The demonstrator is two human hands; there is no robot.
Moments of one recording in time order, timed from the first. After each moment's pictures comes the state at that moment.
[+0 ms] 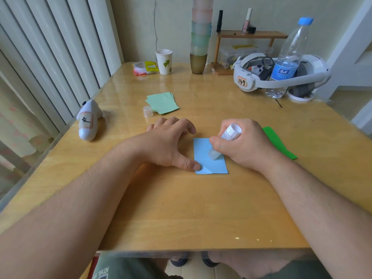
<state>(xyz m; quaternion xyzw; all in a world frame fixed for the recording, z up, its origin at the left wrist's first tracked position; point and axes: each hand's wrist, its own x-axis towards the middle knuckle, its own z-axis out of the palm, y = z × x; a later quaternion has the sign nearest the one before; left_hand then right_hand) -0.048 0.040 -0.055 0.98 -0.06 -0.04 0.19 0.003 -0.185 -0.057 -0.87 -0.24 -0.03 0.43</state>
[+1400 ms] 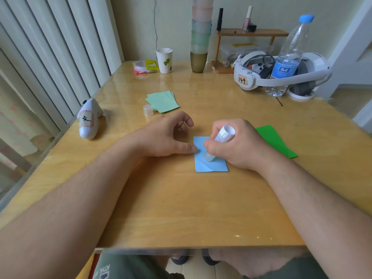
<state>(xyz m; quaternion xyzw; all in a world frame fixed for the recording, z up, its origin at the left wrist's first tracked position) -0.029 0.058 -0.065 0.93 -0.08 -0.01 0.35 -0.002 -0.180 -0.055 -0.85 -0.29 0.03 0.43</state>
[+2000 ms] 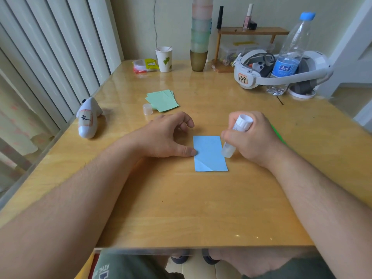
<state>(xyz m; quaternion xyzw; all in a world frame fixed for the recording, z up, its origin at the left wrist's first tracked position) -0.027 0.060 -0.068 0.96 -0.09 -0.01 0.28 0.008 -0.195 -0.050 -0.84 -0.29 -0.05 0.47</state>
